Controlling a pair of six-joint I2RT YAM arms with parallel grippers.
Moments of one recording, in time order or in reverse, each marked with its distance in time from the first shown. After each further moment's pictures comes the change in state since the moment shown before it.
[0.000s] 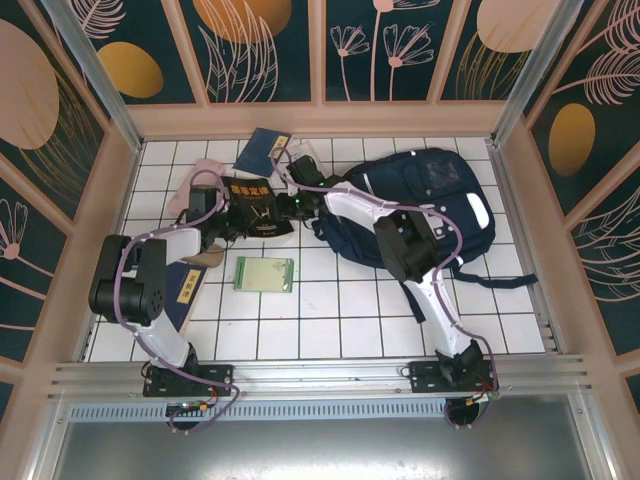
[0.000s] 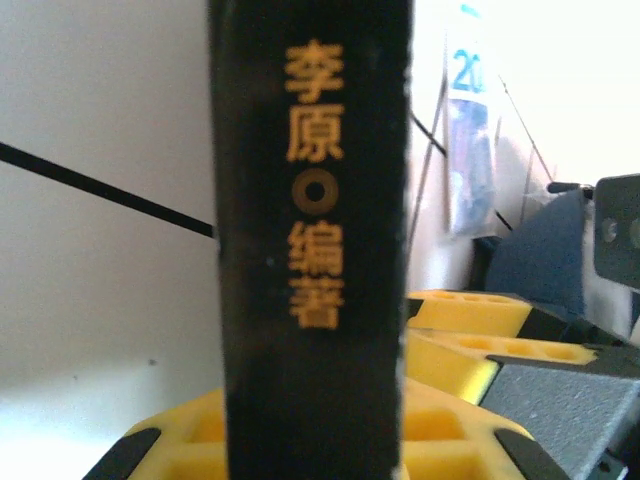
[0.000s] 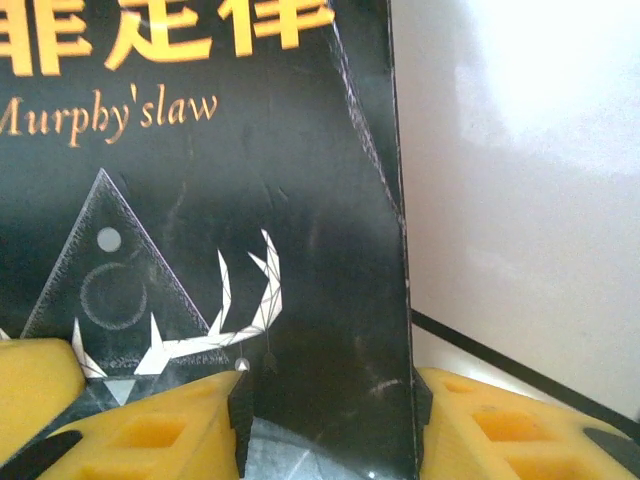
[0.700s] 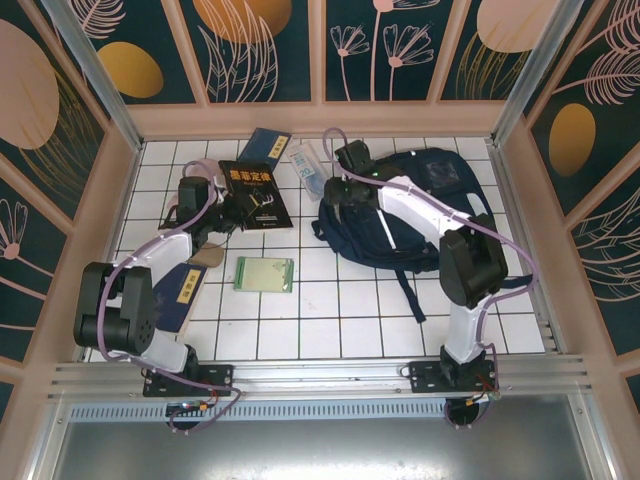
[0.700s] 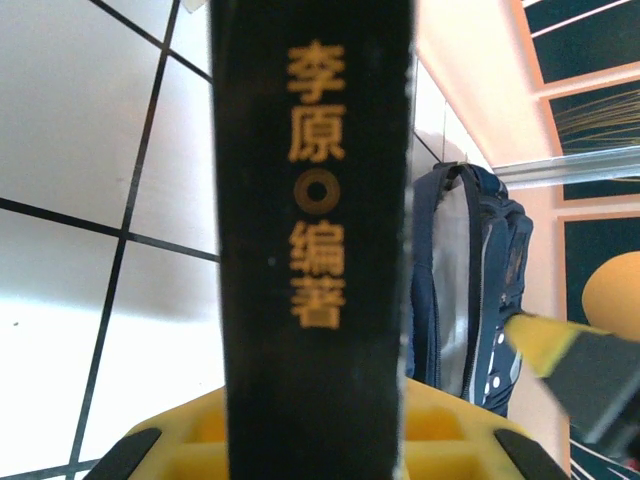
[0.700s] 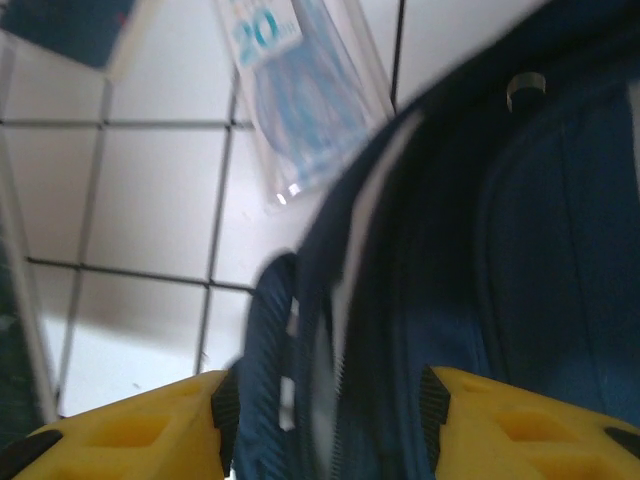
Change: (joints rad) left arm -0.006 -0.183 0.001 -0.053 0.073 -0.008; right arm -0.122 -0.472 -0.393 -0.113 0.385 -0.054
